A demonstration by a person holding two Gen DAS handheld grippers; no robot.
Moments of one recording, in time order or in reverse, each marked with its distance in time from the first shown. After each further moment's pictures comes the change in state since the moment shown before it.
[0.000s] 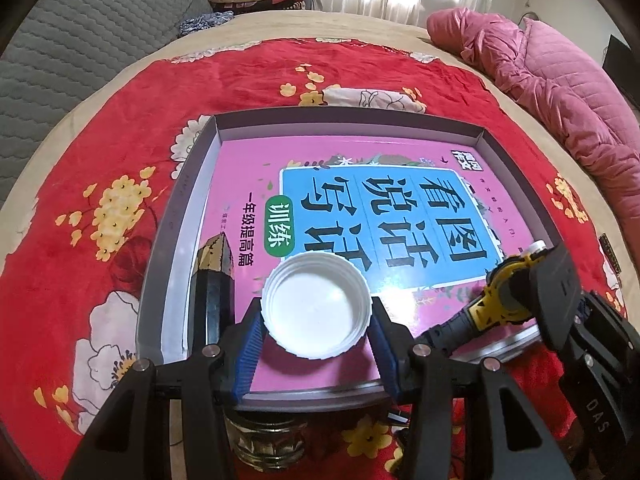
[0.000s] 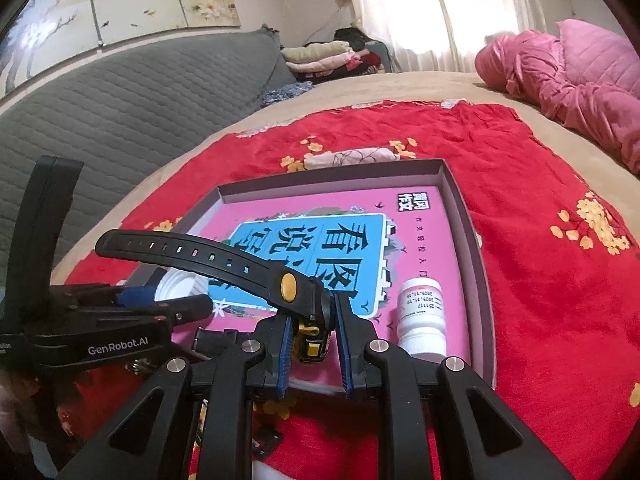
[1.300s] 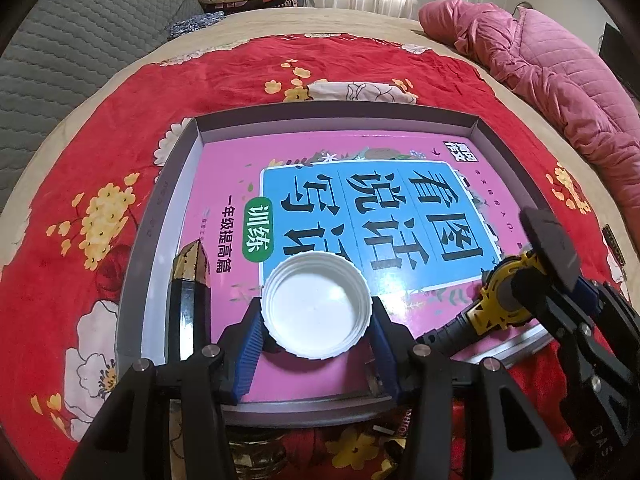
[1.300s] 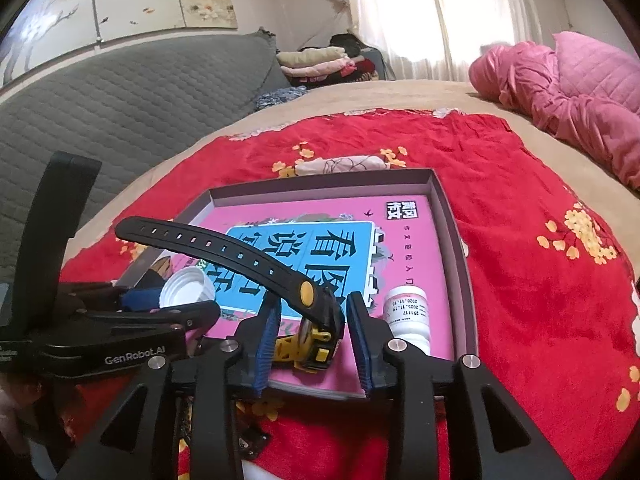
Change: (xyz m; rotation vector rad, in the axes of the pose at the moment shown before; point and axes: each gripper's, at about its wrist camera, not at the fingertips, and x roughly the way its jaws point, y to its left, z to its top) left arm 0.007 -0.012 0.002 0.032 0.009 0.006; right arm -0.006 0.003 0.002 -0.024 -0.024 -0.037
